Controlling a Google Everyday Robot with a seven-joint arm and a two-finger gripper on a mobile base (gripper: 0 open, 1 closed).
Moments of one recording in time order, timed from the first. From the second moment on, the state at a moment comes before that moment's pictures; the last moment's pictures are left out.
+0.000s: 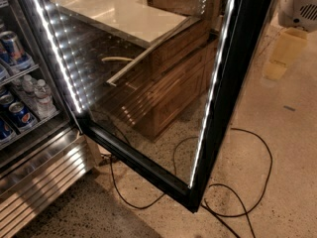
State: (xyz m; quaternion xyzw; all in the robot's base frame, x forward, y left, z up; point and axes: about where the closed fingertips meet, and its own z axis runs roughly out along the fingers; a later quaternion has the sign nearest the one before) arm 0.538 -0.249 0.983 -0.55 0.82 -0.05 0.14
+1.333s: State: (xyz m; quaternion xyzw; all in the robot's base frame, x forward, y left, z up) arm 0.542 -0.235 0.978 -0.58 0.80 -0.06 0.11
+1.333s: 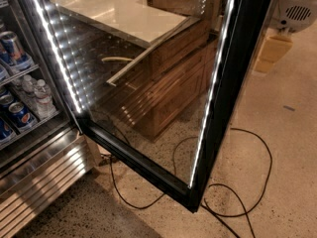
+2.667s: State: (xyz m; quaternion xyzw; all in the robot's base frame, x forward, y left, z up) arm 0.542 -0.235 0.978 -0.58 0.80 -0.06 0.11
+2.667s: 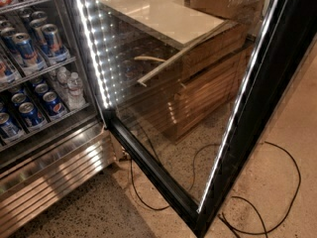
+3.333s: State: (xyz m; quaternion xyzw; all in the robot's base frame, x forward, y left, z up) arm 0.542 -0.235 0.978 -0.58 0.80 -0.06 0.11
